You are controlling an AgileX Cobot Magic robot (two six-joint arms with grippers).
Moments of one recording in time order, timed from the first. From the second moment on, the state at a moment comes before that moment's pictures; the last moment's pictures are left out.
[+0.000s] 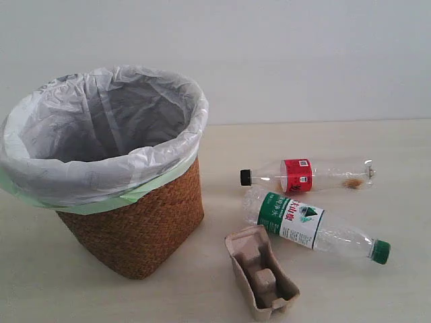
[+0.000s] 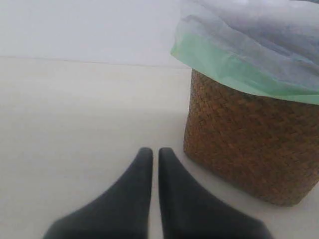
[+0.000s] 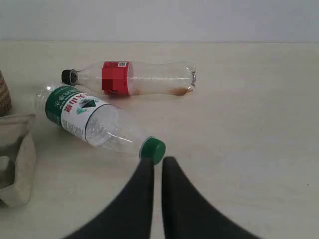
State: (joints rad) left arm -0.02 0.00 0.00 -0.13 0.31 0.05; right arm 0.22 0.01 0.00 -0.12 0.36 0.16
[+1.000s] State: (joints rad) left arm -0.02 0.00 0.00 -0.13 0.31 0.05; right arm 0.22 0.01 0.00 0.18 0.31 0.72
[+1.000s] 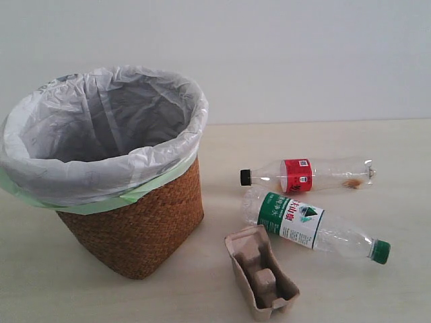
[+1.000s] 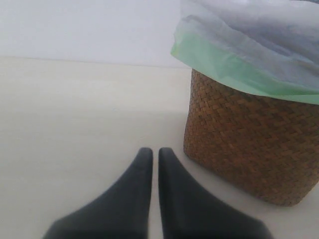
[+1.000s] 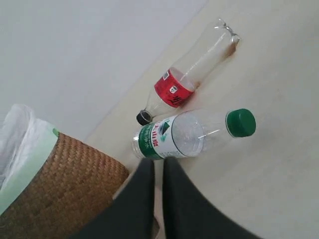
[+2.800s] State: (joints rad) left arm -0.02 0.00 0.00 -0.13 0.31 0.05; right arm 0.21 0.88 -0.73 0.64 0.81 -0.34
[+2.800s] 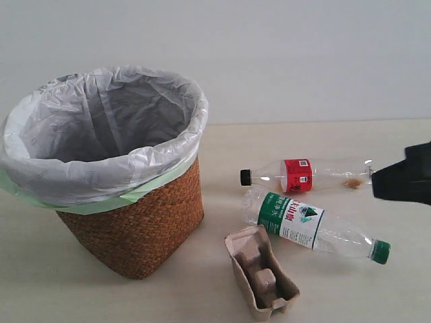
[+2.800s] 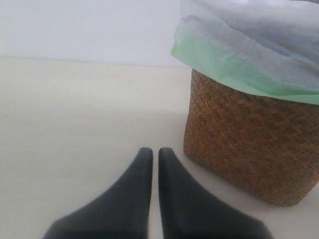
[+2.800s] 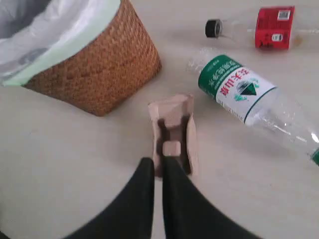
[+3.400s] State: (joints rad) left arm -0.02 0.00 0.00 -0.13 0.31 0.05; right arm 0.47 1.30 -0.82 0.58 0.75 -0.36
